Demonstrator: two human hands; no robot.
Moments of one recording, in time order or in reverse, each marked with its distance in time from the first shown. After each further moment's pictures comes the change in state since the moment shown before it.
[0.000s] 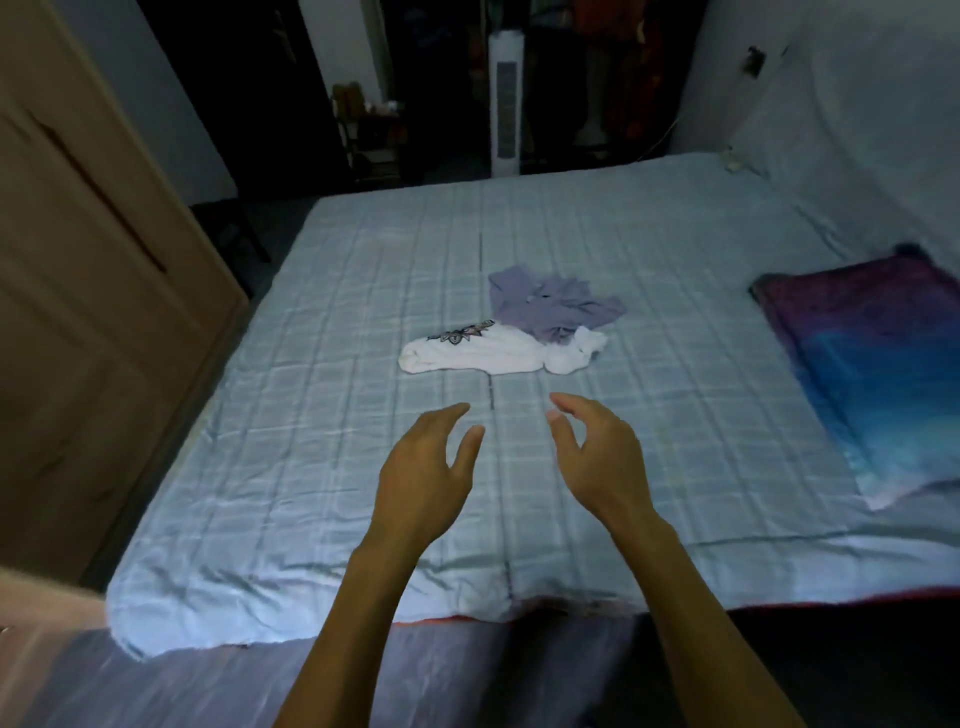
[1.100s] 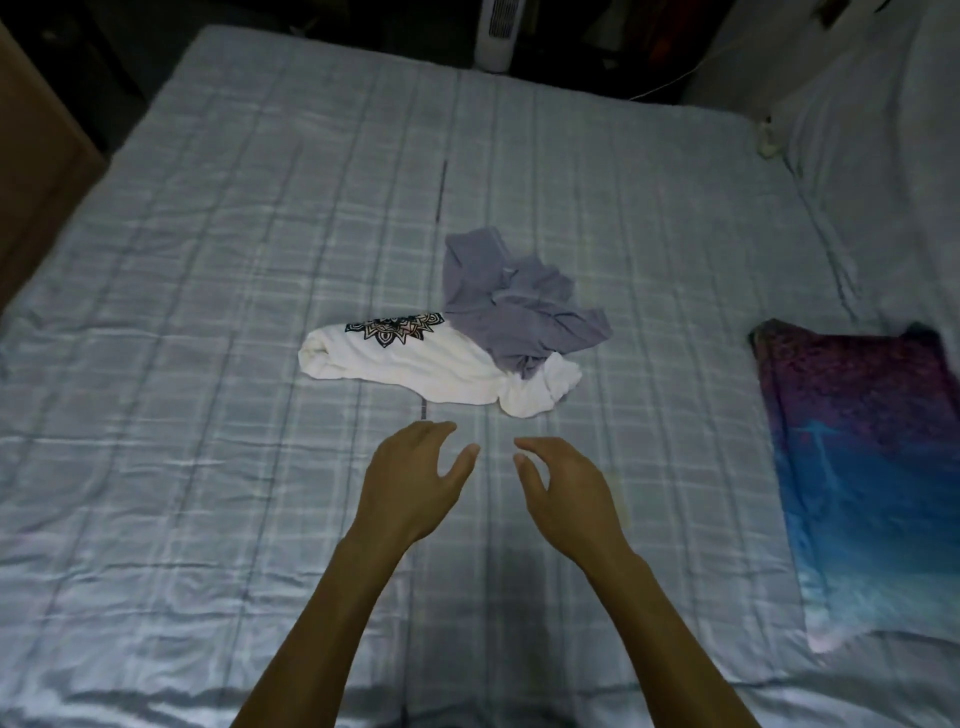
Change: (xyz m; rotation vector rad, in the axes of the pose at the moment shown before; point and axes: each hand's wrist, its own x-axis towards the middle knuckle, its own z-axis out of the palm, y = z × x) left_hand 0.304 -0.101 0.157 0.004 -0.240 -0.181; right_hand 0.282 0.112 0.085 -0.369 -0.378 0.138
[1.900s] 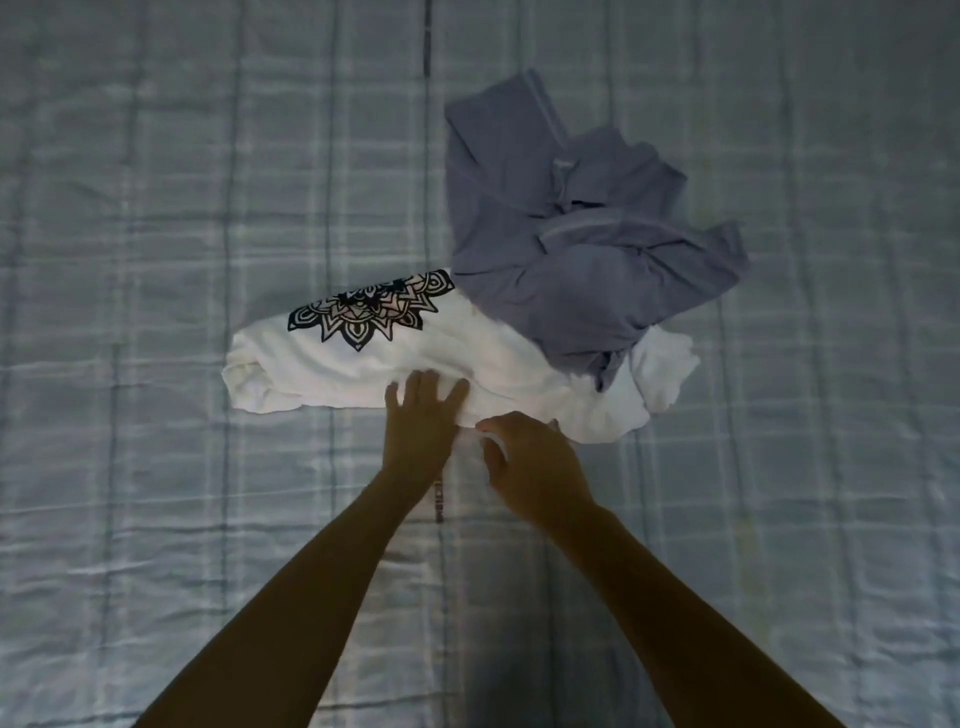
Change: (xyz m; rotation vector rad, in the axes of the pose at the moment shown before) left_hand 0.275 -0.188 0.203 0.580 -0.326 0.060; right_hand 0.260 0.095 0.189 -0.059 -0.354 0.007
